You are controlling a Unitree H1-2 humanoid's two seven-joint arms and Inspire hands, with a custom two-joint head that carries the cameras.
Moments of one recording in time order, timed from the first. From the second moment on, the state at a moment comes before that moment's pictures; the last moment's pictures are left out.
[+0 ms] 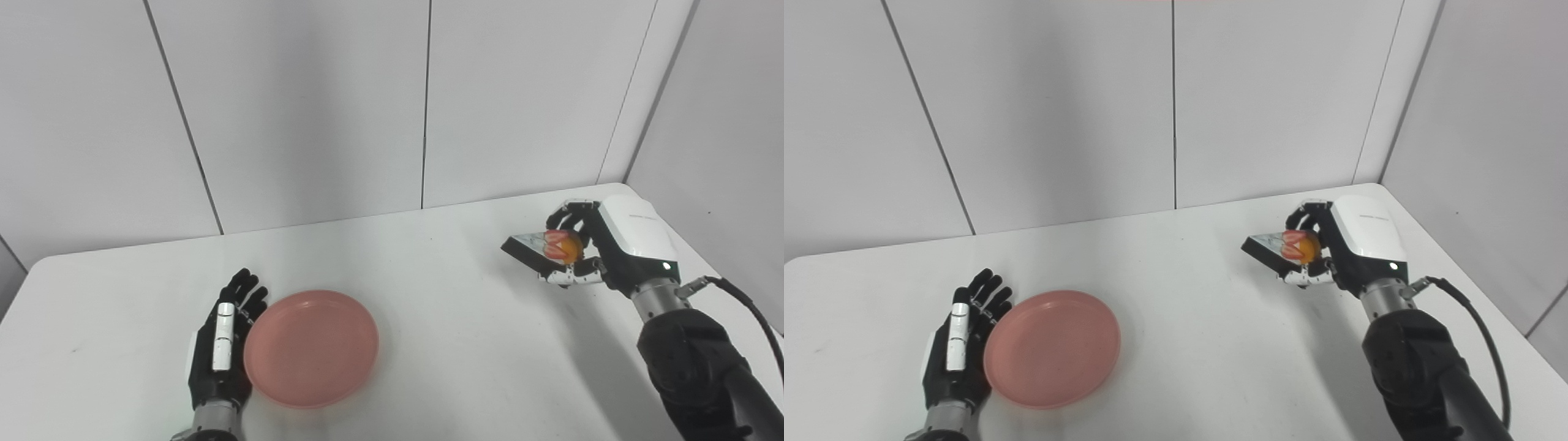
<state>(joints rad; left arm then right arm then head) -0.33 -0.10 0.10 0.25 -0.24 -0.01 -0.06 -0.32 -0.50 0.03 -0.30 -0.76 0.32 0.11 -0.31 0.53</state>
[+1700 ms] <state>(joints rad) -0.31 -0.19 0.00 0.29 -0.10 -0.12 0.07 -0.45 -0.21 0.40 0.04 -0.78 0.11 0.09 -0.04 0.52</state>
